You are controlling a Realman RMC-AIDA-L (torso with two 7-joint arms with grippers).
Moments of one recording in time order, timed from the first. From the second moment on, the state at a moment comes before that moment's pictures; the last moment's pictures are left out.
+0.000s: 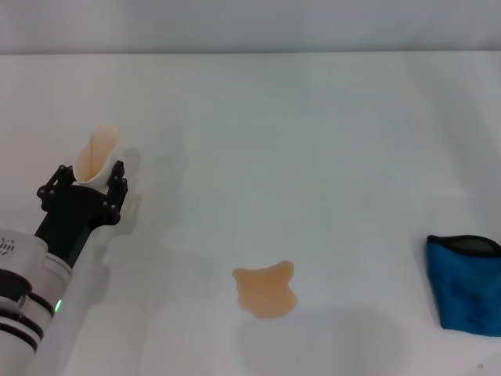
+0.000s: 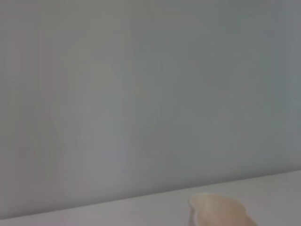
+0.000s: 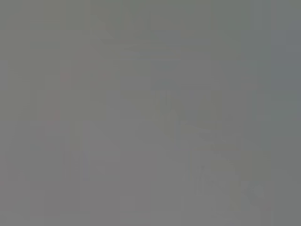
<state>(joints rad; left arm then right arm) -0.25 -2.09 2.59 0.44 2.11 -1.01 -2.97 0.28 1.99 -0.97 -0.40 -0.46 -1.02 0.58</state>
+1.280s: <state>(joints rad) -0.21 -2.09 2.63 0.43 2.09 -0.98 -2.97 0.27 2.00 -0.96 -0.40 -0.46 -1.03 0.58</state>
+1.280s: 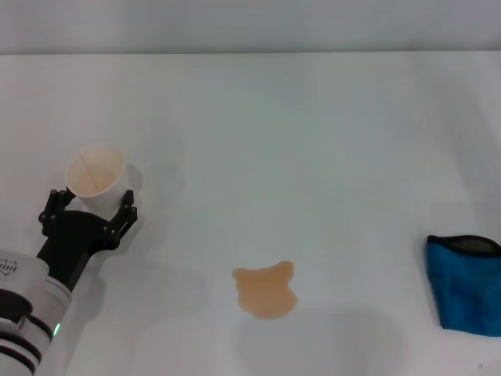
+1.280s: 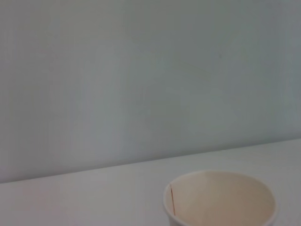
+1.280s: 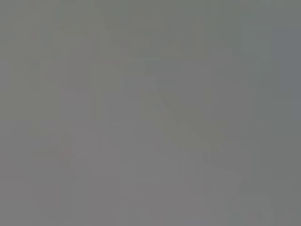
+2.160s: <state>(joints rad) -0.13 -2.09 2.67 0.48 2.09 -1.04 -2.97 0.26 1.99 -0.96 -0.41 -0.46 -1.03 0.58</state>
